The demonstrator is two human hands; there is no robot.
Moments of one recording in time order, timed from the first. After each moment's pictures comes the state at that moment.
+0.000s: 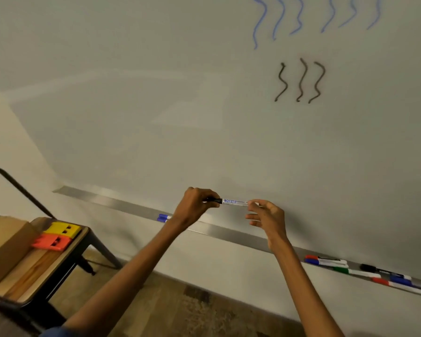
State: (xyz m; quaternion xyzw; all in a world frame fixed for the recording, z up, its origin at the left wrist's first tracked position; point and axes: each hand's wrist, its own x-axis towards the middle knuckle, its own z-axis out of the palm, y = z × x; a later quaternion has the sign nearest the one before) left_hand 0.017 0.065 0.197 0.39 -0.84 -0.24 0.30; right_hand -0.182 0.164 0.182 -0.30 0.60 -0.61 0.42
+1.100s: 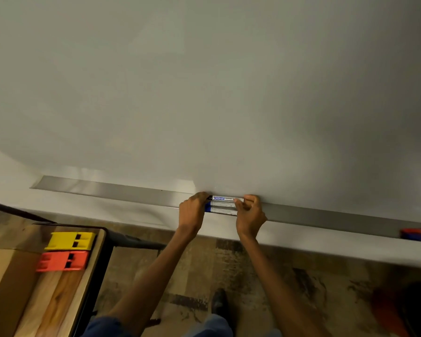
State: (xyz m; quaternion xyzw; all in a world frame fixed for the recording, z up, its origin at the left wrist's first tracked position) left_hand 0.173 -0.131 -0.030 0.50 -0.84 -0.15 0.14; right_hand 0.035 -0.056 -0.051 -0.20 0.79 -0.54 0.20
